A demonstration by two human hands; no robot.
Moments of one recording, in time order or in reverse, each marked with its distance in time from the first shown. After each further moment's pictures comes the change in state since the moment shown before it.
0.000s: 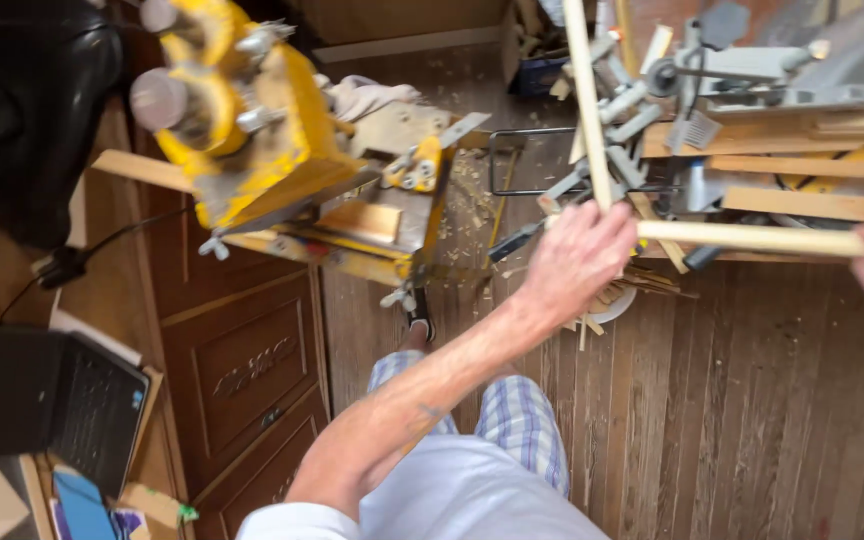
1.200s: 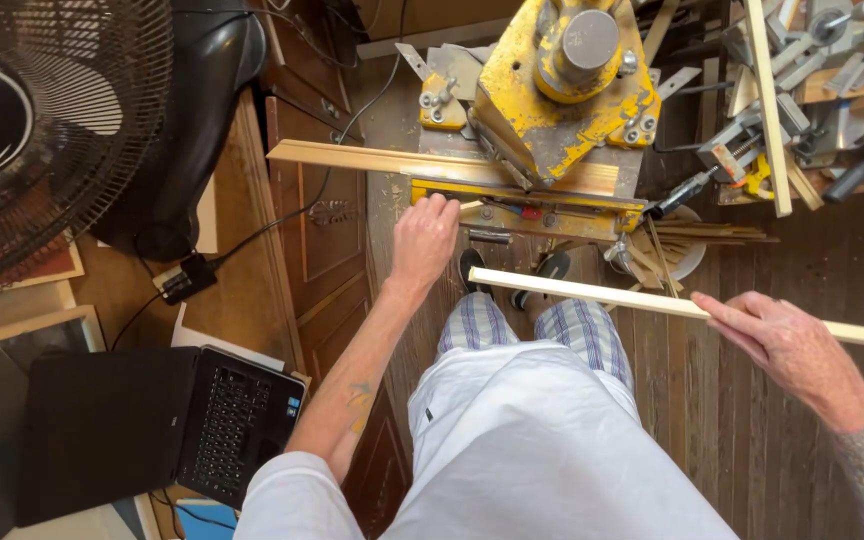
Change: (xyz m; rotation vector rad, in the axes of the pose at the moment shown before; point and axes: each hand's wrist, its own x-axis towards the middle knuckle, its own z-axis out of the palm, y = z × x) left_hand -0.290 -0.375 -0.140 -0.035 -0.201 -0.191; right_hand 0.077 -0.518 0.074 -0.314 -0.474 0.138
